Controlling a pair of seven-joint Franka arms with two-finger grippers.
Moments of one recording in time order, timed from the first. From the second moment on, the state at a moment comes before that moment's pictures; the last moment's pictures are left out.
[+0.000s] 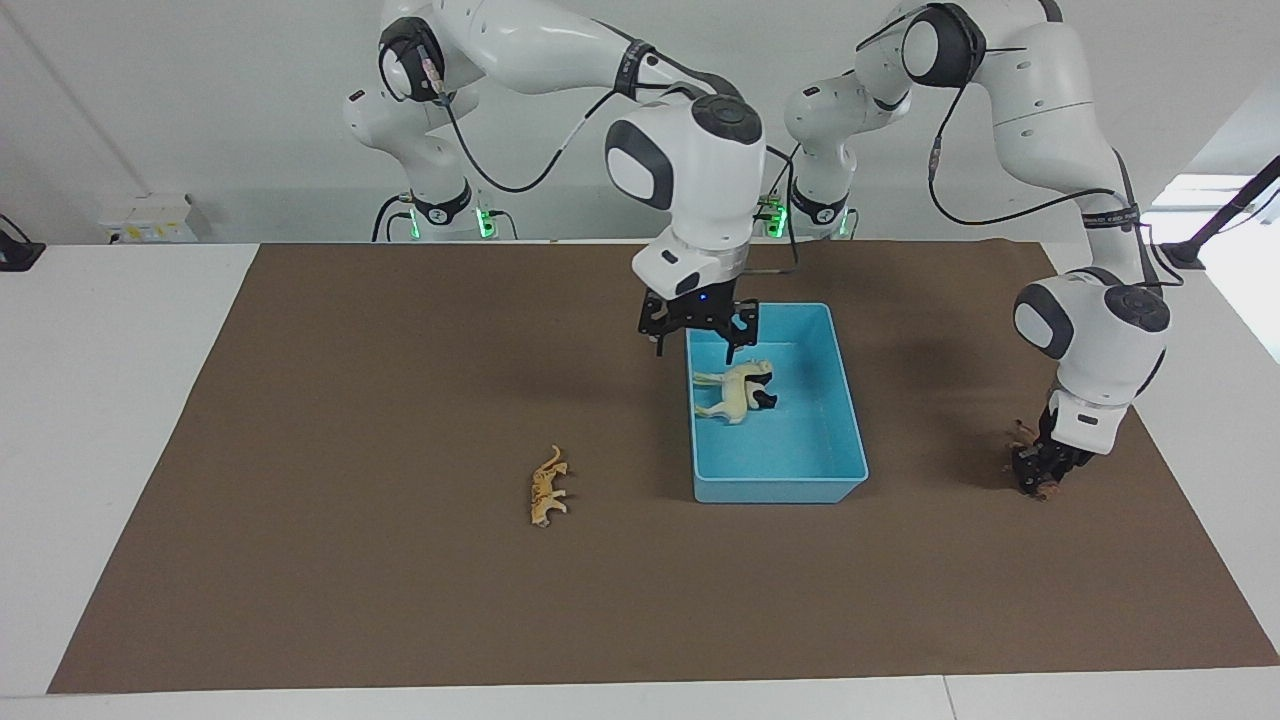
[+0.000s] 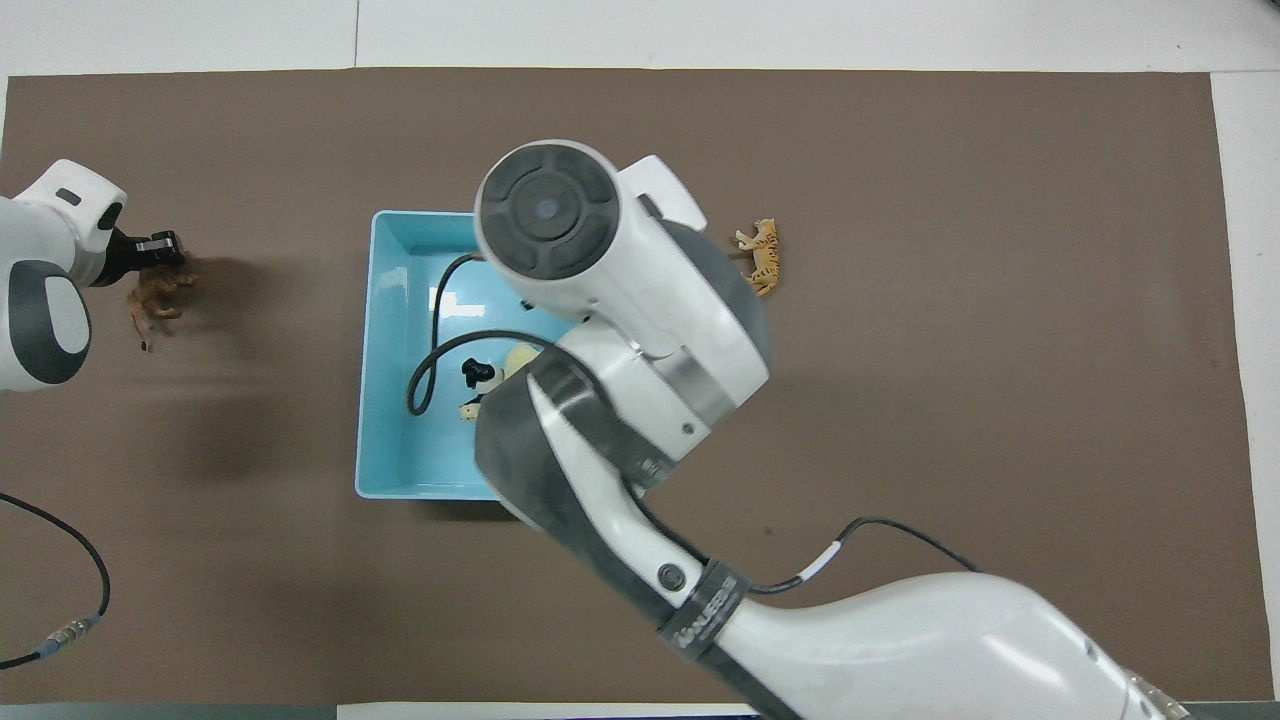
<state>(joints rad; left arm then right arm) 0.26 0.49 -0.07 -1.79 0.11 2.50 -0.04 0.55 0.58 0.10 -1.12 -0.14 1.77 0.83</state>
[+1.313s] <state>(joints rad) -0.22 0.18 -0.07 -1.76 0.08 1.96 -0.77 0.27 0.61 0.11 -1.61 -0.14 2.37 0.42</state>
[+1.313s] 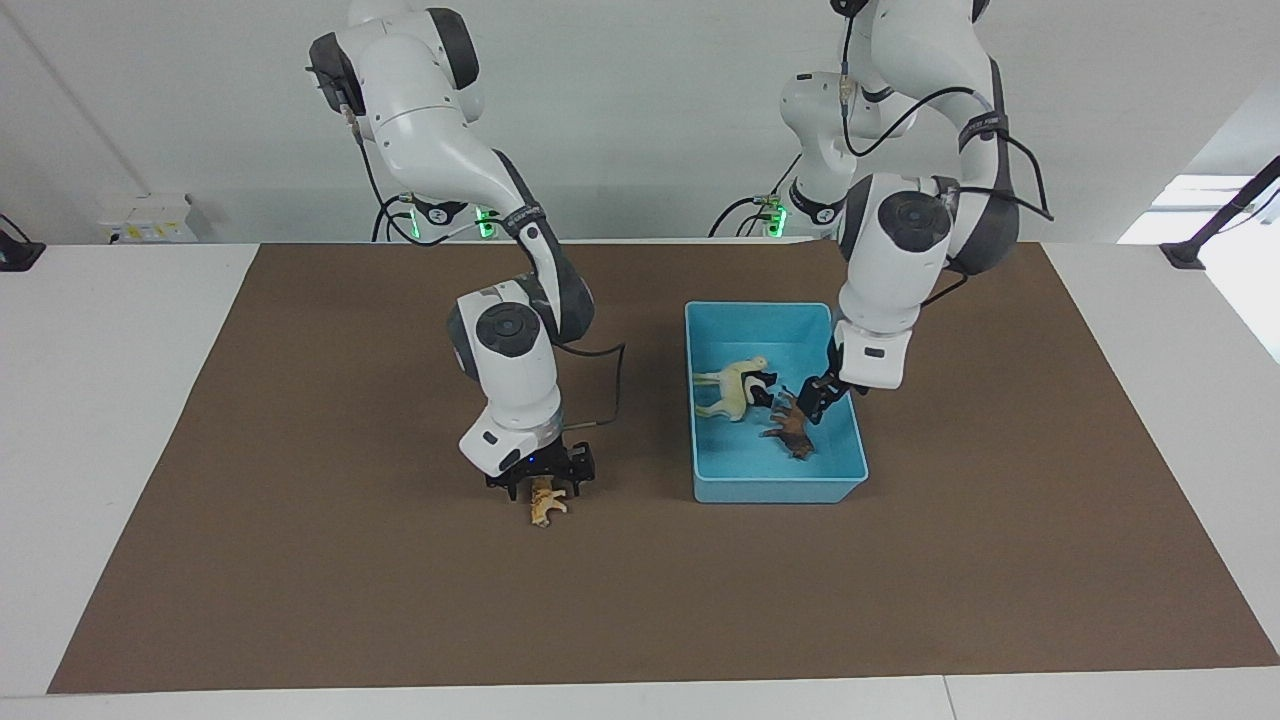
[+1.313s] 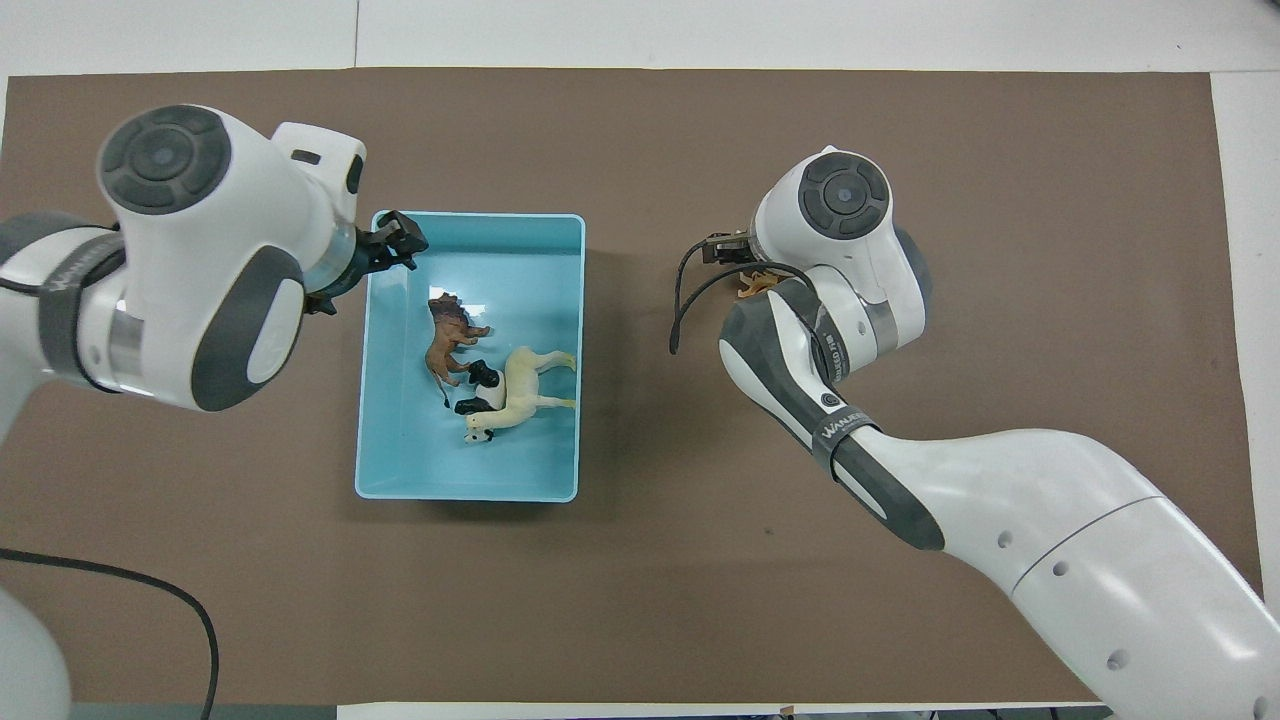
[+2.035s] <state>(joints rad) -0.02 0.03 -0.06 -1.59 0.07 1.47 -0.15 0.35 0.59 0.11 -1.48 -0.14 2.14 0.53</state>
